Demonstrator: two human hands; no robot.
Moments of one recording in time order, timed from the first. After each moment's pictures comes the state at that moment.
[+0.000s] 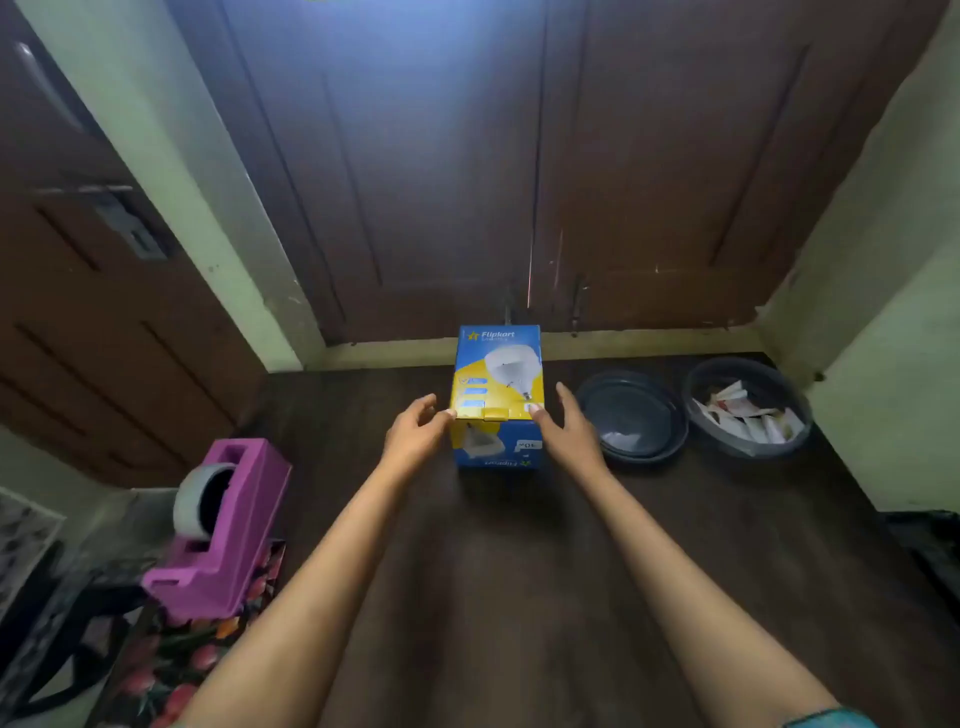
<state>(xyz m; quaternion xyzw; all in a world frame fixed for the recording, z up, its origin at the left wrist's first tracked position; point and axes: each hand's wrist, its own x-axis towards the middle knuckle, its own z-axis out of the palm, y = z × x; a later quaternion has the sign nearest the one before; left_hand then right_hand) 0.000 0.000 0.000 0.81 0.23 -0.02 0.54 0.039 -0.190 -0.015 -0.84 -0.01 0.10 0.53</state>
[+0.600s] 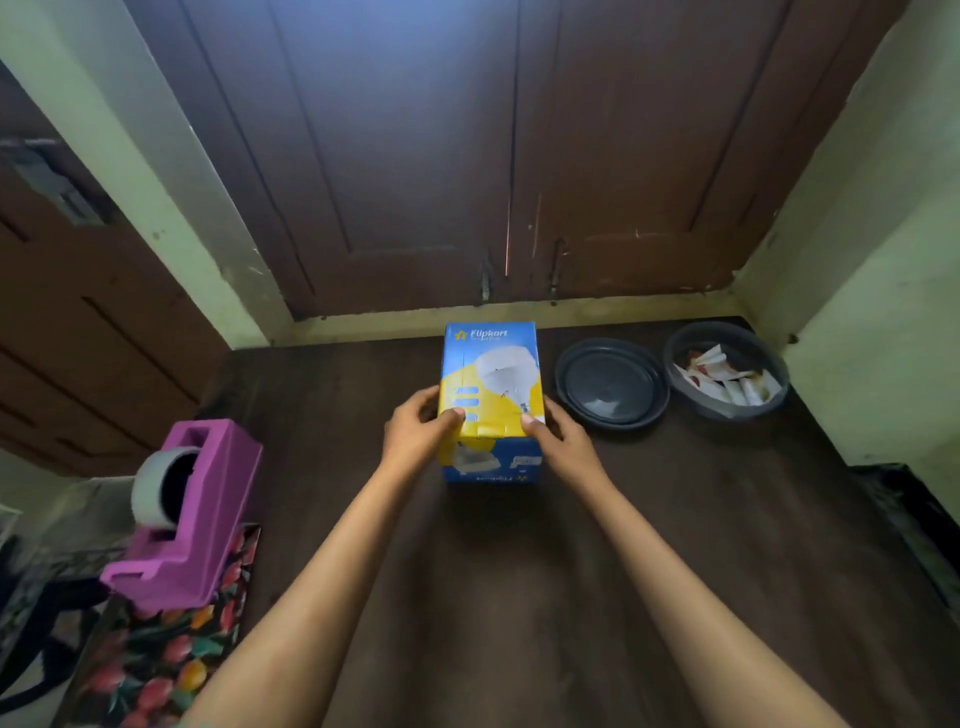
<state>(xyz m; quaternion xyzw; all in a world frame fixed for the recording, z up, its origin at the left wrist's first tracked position) -0.015 -0.021 -0.015 0.80 0.19 -0.03 0.57 0.003 -0.205 -0.039 -0.78 0.02 0.13 0.61</state>
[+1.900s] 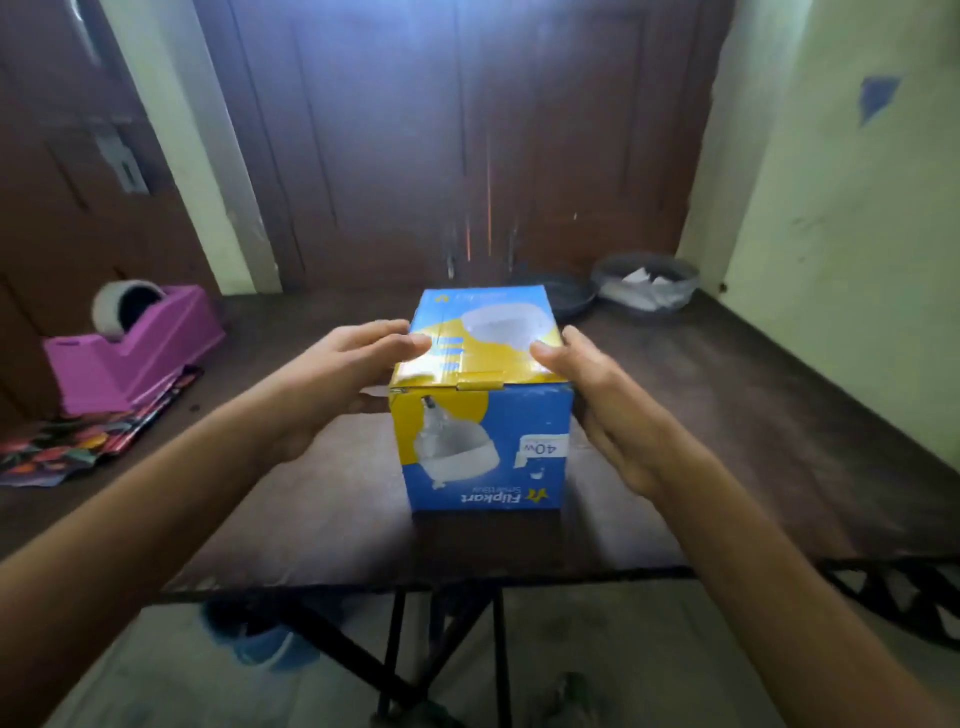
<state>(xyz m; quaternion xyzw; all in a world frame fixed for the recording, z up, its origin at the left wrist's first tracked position) -0.247 -0.122 -0.041 0.81 0.02 -0.01 0.59 -0.220 -0.342 -0.071 -0.69 -0.17 0.13 0.69</state>
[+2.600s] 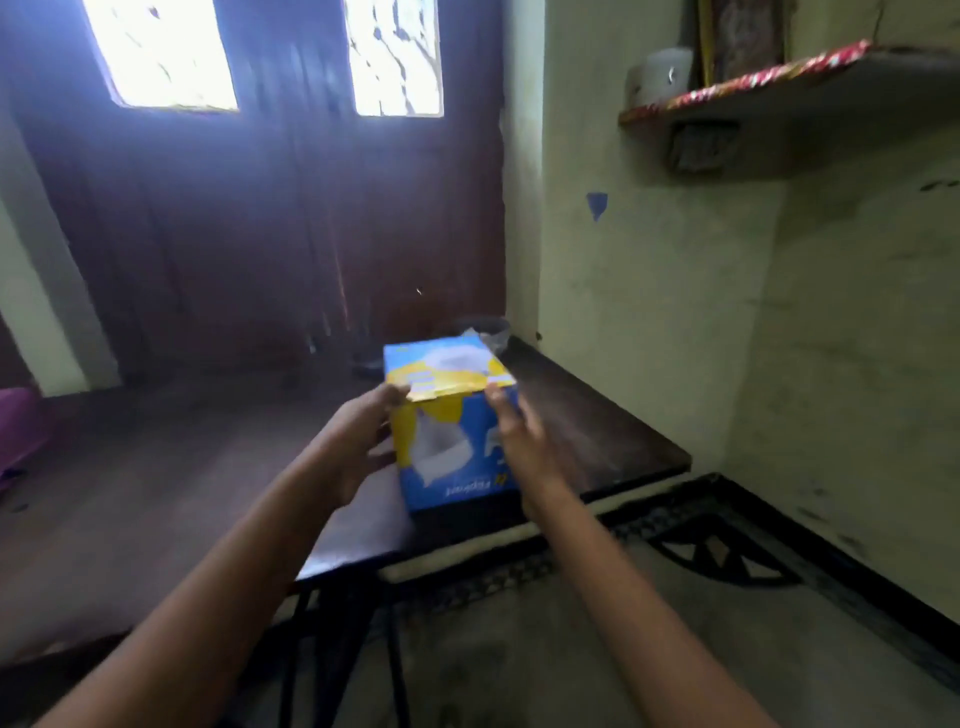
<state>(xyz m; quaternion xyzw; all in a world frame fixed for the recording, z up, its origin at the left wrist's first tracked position) -0.260 -0.261 -0.056 0.70 0.01 -0.04 0.71 -0.270 -0.414 -0.091 -0.70 0.03 -0.16 0.70</state>
